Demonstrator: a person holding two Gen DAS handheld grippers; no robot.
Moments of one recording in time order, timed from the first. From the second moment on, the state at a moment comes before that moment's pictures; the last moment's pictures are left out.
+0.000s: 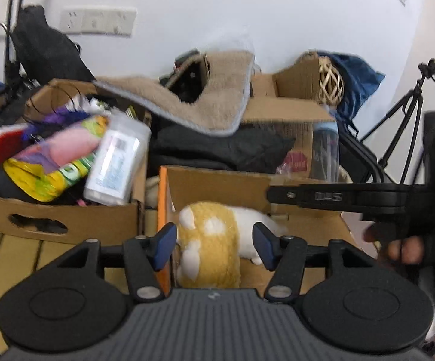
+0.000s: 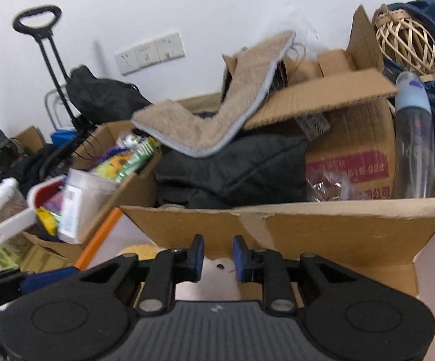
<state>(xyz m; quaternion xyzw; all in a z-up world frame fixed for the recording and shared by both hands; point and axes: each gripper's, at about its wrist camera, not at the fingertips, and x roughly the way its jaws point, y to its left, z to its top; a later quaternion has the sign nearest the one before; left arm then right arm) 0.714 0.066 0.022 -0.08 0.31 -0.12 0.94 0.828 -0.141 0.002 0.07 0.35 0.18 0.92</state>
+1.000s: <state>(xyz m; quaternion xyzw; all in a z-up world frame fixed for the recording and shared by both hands) 0.337 0.060 0.026 -0.07 0.16 -0.09 0.98 0.404 -0.240 0.033 0.04 0.19 0.20 0.96</state>
